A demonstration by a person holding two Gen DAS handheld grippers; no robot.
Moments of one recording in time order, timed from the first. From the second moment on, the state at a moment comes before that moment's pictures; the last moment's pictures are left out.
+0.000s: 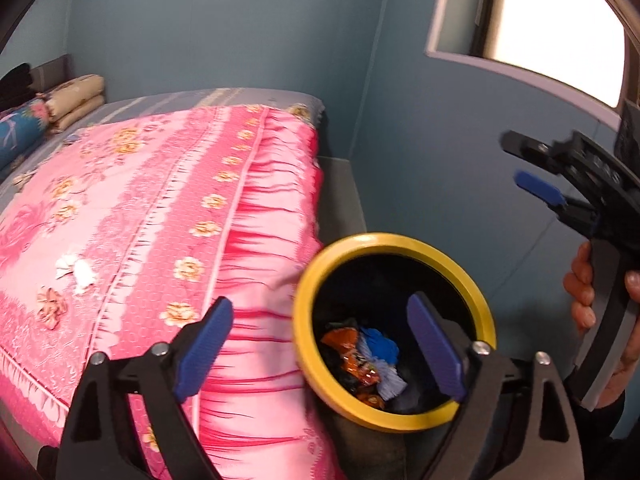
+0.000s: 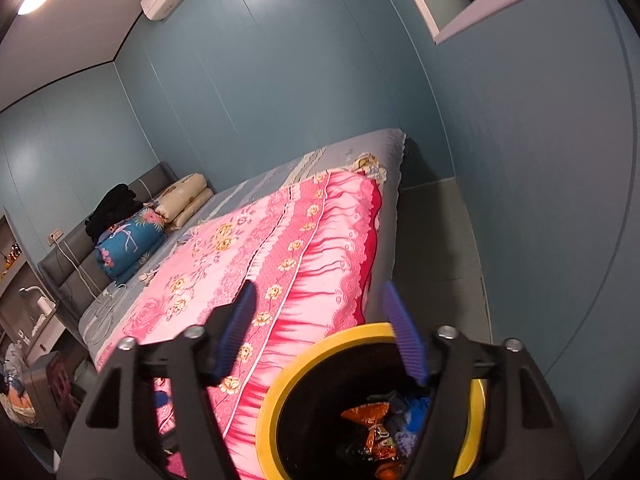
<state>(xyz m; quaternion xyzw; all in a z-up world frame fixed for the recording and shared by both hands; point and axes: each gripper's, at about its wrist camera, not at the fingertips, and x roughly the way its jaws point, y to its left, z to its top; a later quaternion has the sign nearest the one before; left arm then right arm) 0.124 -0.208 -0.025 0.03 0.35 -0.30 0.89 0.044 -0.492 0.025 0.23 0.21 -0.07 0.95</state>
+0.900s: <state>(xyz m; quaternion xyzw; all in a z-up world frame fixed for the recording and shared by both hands) 0.128 -0.067 0.018 -0.02 0.29 -0.15 0.95 0.098 -0.360 0.071 0.13 0.21 0.08 0.97</state>
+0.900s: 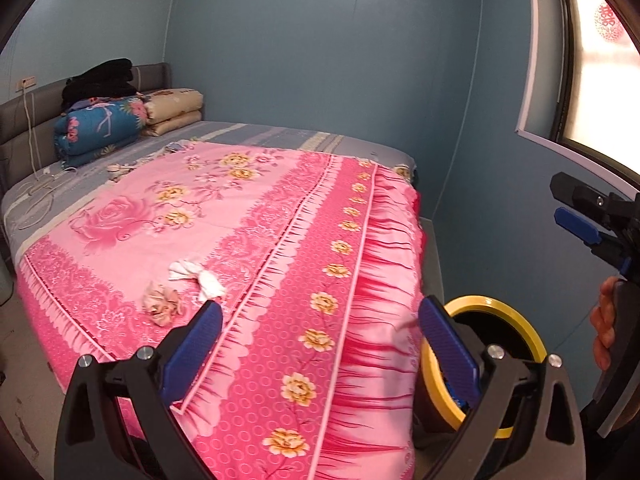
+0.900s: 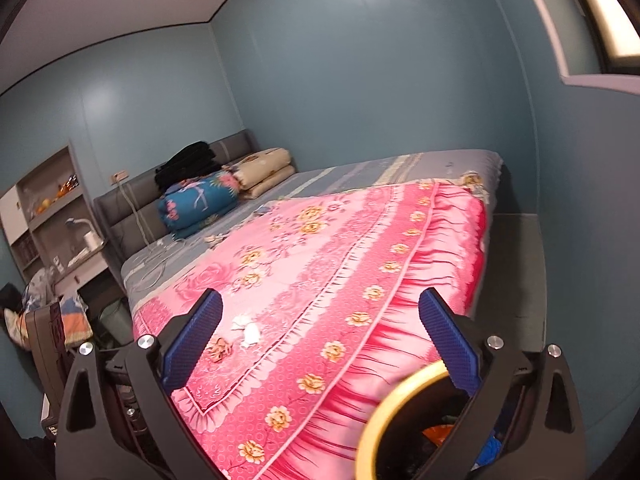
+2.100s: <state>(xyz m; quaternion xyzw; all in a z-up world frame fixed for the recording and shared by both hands) 0.180 0.088 -0.031 -0.06 0.32 0.01 0.94 0.221 -0.160 0.051 0.05 0.29 0.22 0.93</state>
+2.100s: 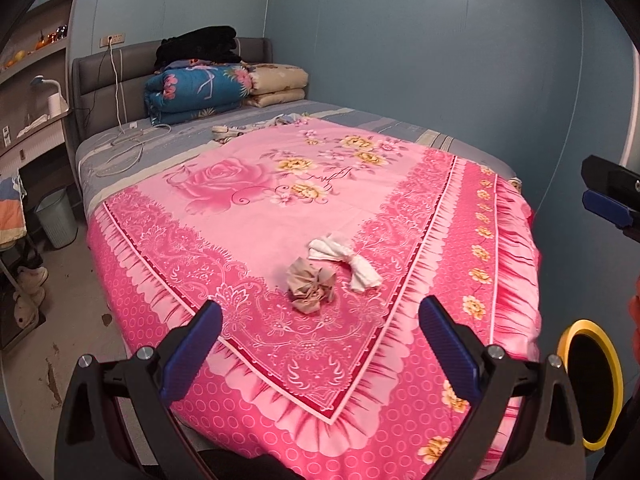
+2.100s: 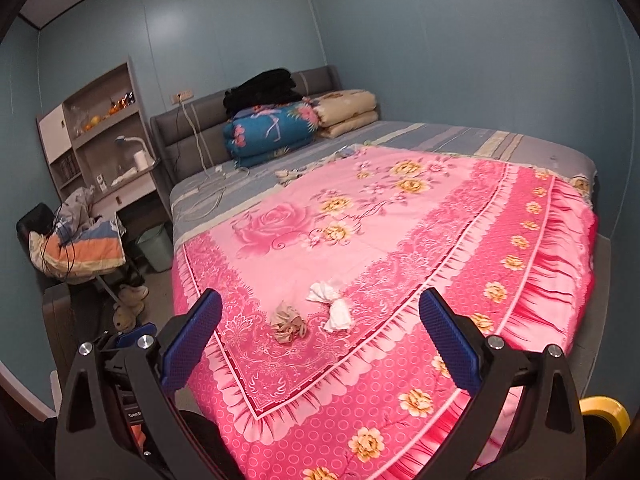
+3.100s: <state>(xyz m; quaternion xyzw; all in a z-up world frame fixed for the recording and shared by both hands) 0.328 0.127 -0.157 -0.11 0.47 -0.01 0.88 0.443 -0.041 -0.122 0.00 0.52 0.25 0.81</state>
